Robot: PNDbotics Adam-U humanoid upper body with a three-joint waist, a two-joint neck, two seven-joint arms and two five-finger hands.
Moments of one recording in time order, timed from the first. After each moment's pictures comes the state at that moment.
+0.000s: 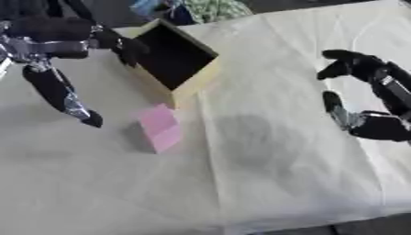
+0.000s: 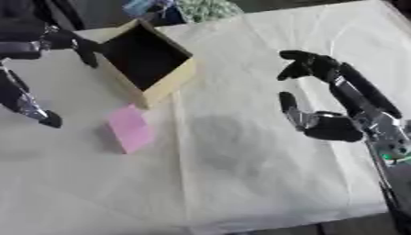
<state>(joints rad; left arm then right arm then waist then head) -0.86 0.72 -0.44 -1.57 -0.30 -0.39 -0.72 -0.18 -0.44 -0.02 -1.93 0.26 -0.26 0.36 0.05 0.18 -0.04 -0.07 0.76</state>
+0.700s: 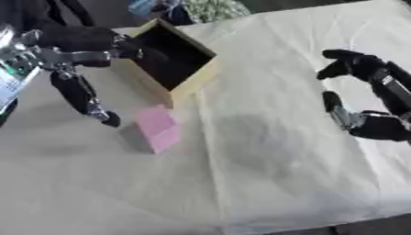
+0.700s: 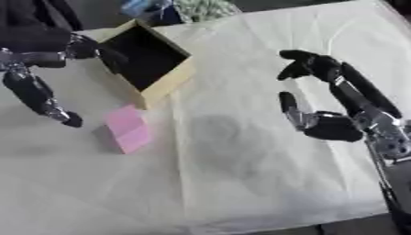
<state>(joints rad) -0.89 0.65 -0.50 -1.50 -0.35 -0.42 -0.68 -0.18 -0.44 -0.02 -1.93 0.26 -0.26 0.36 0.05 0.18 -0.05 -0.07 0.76</state>
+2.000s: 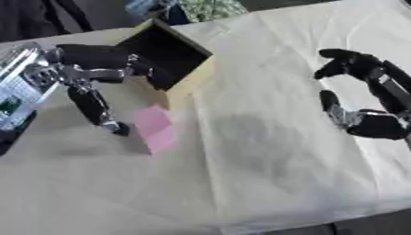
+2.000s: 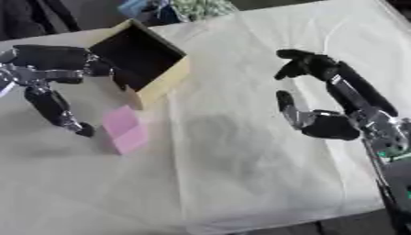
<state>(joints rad) -0.89 0.61 -0.55 -1.43 -0.41 -0.43 -0.67 -0.18 -0.44 -0.02 -1.93 0.26 -0.26 0.36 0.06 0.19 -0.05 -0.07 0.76</state>
